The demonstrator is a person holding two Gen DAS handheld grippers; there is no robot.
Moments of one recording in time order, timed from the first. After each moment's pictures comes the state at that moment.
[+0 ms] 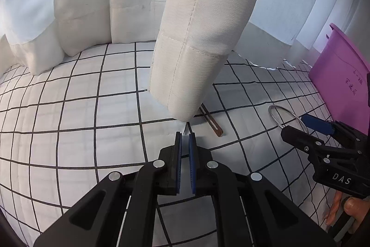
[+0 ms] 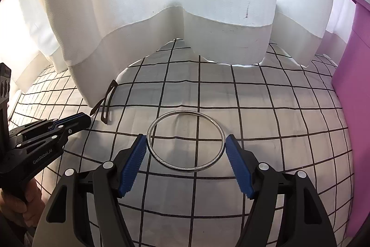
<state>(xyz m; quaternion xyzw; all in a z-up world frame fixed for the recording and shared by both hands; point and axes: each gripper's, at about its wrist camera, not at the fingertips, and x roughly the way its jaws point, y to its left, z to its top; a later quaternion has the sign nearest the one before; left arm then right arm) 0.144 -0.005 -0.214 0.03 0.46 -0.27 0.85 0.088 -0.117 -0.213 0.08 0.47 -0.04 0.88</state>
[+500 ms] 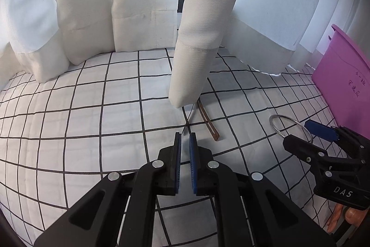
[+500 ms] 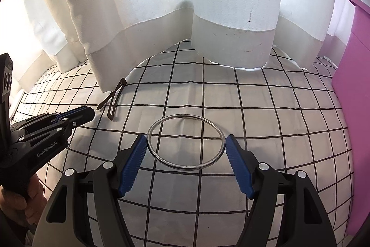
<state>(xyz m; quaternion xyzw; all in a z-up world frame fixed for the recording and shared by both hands) 0.141 -0.024 -0.212 0.03 0.44 -0.25 0.86 0.077 -0.108 -0.202 0.08 0.47 -0.03 0.88</state>
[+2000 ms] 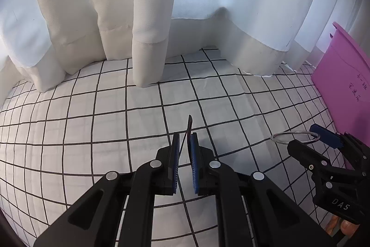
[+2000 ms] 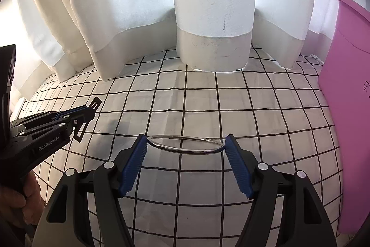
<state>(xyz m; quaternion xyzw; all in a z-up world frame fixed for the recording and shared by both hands) 0.142 -0.062 -0.196 0.06 0.46 -0.24 0.85 0.063 -0.131 -0.186 0.09 0.46 -0.05 0.88</state>
